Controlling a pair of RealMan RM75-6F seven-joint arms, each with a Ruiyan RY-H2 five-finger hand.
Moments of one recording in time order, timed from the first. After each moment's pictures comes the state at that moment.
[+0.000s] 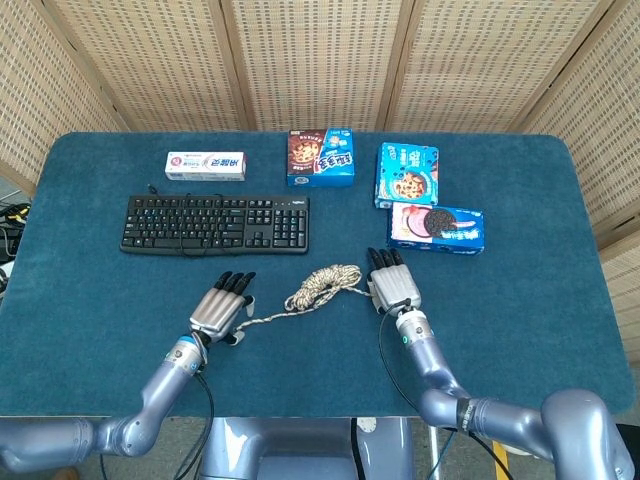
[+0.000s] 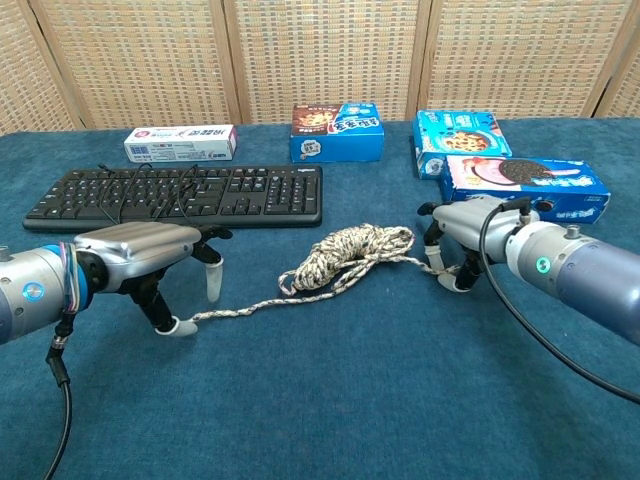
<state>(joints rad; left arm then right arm) -0.69 -1.63 -0.13 -1.58 0.90 0.94 0.66 0.80 -1.80 0.17 -1.20 -0.83 0.94 -0.64</state>
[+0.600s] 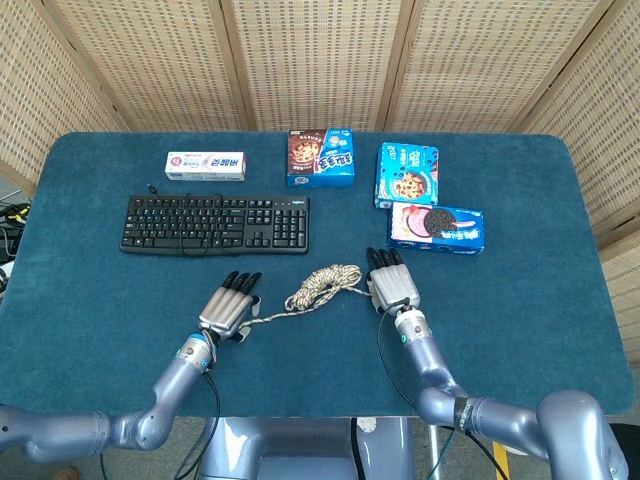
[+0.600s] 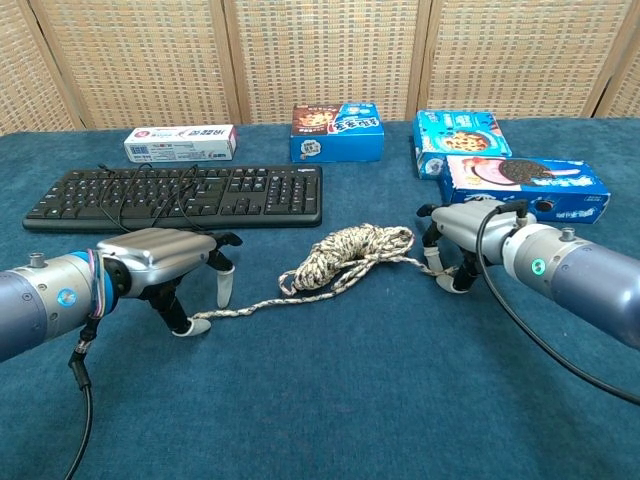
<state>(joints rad) -0.75 -1.69 -0.11 -1.51 0.85 0.95 0.68 0.80 -1.82 0.18 -1.16 -0.82 0.92 -0.64</state>
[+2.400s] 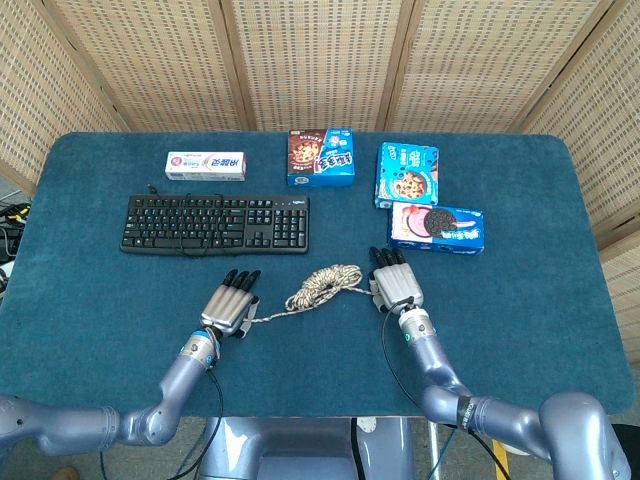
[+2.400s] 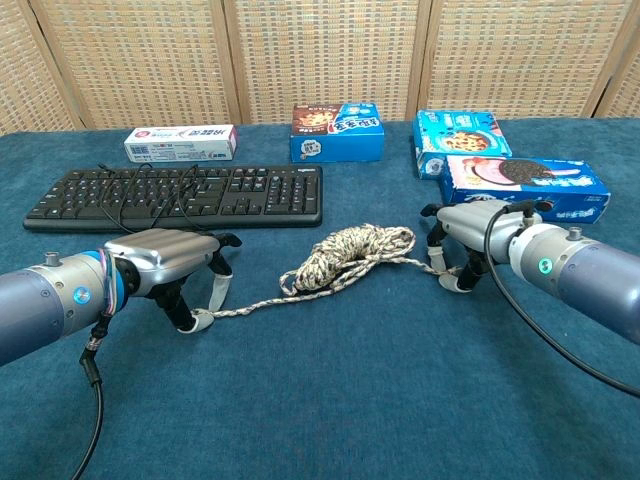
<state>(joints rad) -0.80 -1.71 -0.09 -1.48 0.76 0.97 0.71 0.79 -1.82 0.18 -1.13 -0.83 0.90 -0.63</state>
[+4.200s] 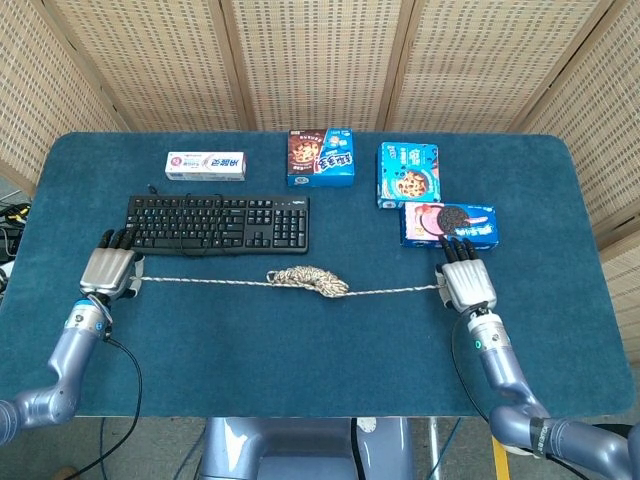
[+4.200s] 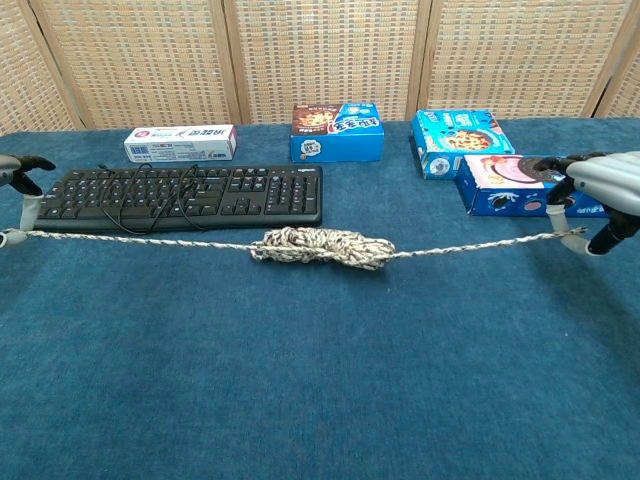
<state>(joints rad) -0.66 -1.37 -0.06 -1.36 0.89 0.95 0.44 0.61 -1.53 0.12 -1.31 -1.05 1.06 -0.48</state>
